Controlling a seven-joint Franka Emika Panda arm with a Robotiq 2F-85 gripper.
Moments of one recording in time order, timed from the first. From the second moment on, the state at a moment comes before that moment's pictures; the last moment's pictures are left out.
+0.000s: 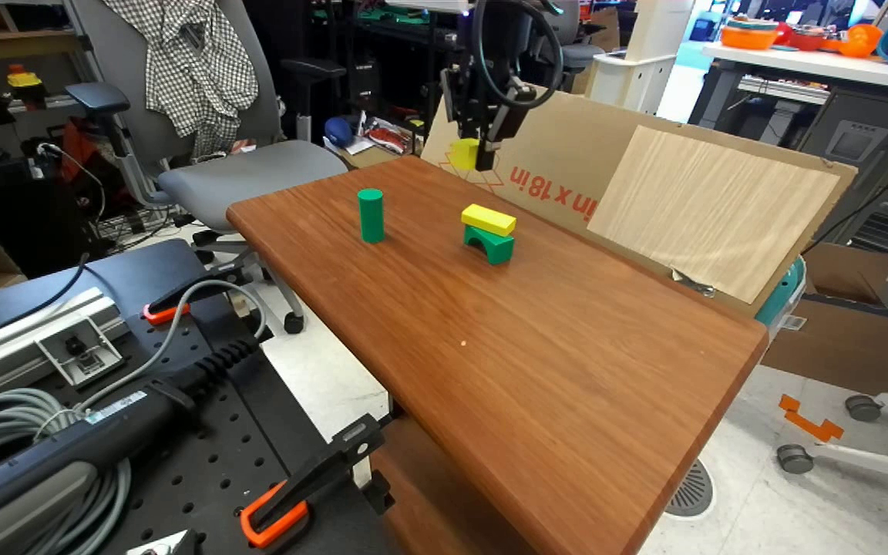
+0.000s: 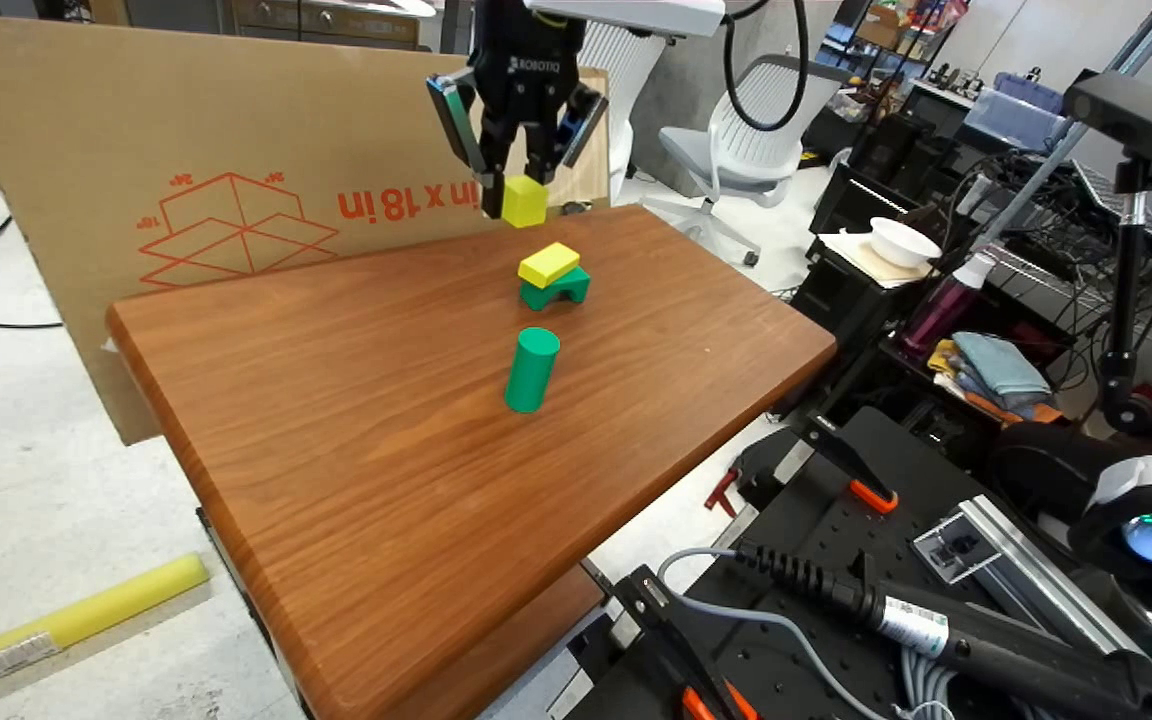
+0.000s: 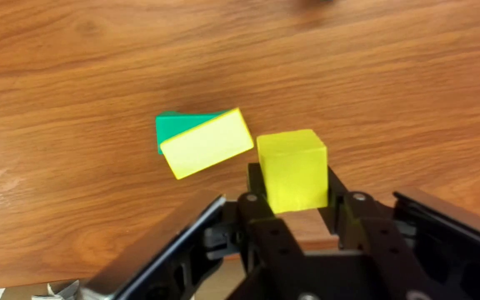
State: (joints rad) arm 0.13 0.52 -0.02 -1.80 -0.05 2.26 0.25
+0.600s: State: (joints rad) arm 0.22 0.37 -0.01 -2.09 -0.12 2.40 0.32
